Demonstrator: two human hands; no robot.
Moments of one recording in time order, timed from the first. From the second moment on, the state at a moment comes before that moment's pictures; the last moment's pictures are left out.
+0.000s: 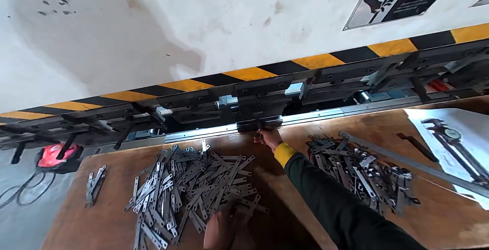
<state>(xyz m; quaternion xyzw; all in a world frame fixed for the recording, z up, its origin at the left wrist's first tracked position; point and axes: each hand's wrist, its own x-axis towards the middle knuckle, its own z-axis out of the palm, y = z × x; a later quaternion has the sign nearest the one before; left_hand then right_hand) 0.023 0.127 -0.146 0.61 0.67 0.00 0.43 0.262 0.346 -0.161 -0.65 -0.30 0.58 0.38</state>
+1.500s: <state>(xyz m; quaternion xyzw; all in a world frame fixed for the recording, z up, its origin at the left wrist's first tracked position) 0.057 0.180 -0.101 0.19 0.47 0.58 0.64 0.268 0.348 -0.123 -0.62 -0.18 0.65 0.40</state>
